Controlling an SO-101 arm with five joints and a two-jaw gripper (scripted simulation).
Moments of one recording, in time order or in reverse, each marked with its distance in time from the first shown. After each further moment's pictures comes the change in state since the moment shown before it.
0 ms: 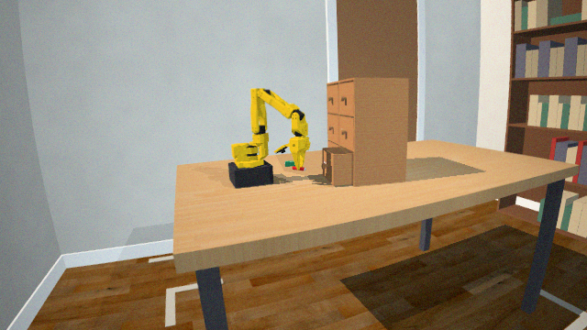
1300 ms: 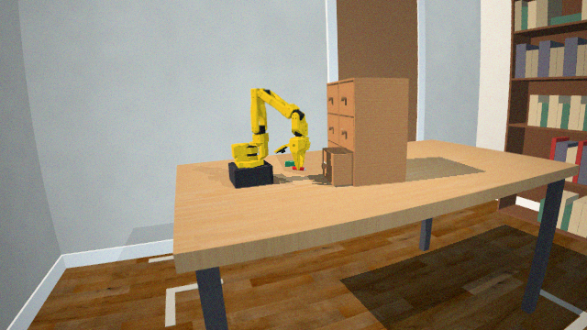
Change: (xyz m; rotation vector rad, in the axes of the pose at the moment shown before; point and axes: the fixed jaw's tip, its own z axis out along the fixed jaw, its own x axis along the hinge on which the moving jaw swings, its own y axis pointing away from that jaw) arm 0.000 0.000 0.000 0.000 0.000 0.000
